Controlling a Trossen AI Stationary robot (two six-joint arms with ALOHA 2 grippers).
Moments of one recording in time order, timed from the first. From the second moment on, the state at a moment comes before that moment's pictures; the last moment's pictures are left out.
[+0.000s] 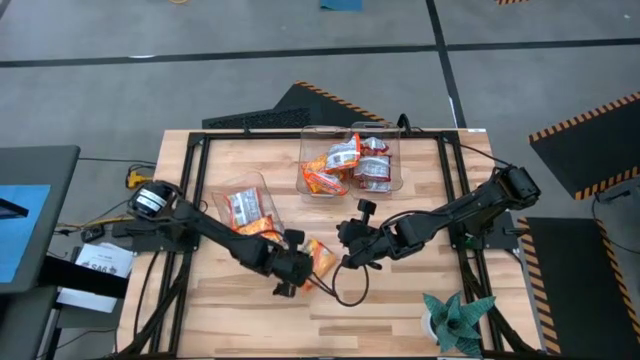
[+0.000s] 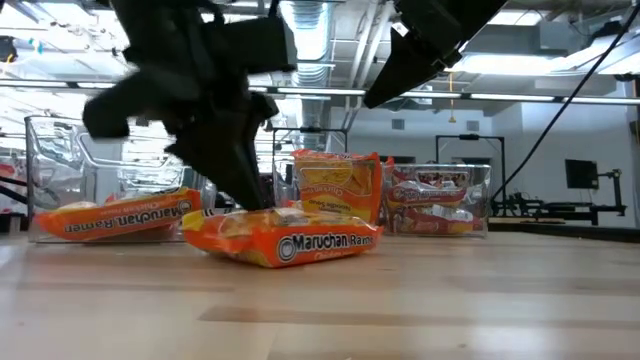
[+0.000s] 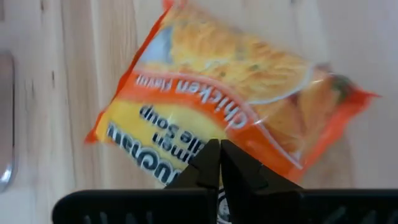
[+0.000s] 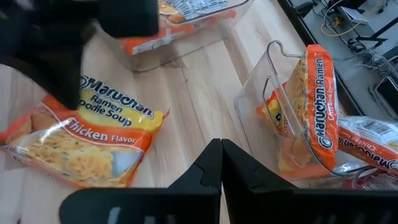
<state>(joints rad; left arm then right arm) -0.40 1.81 1.10 -0.33 -0.39 -0.08 0.34 1.62 1.12 -0.37 0.68 0.28</state>
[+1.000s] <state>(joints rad) -0.67 0.95 0.63 0.10 -0.61 -0.12 0.34 1.65 1.12 -0.23 0.31 0.34</state>
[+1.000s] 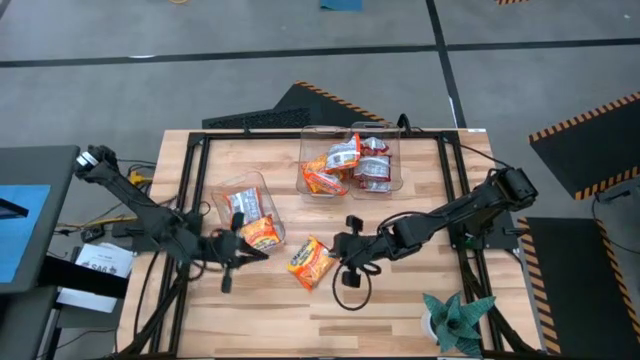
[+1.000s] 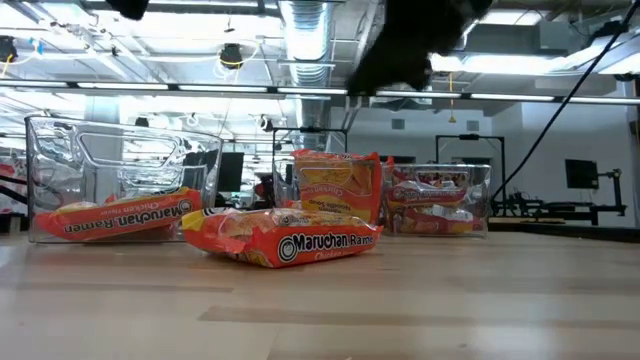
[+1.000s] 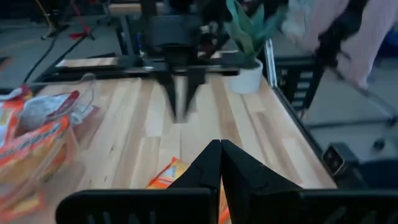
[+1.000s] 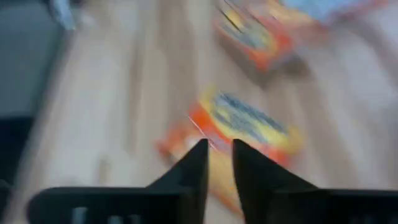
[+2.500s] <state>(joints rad) -0.71 0.77 0.55 0.15 -0.64 -0.07 0.32 2.06 1.20 -0.23 0.37 0.18</state>
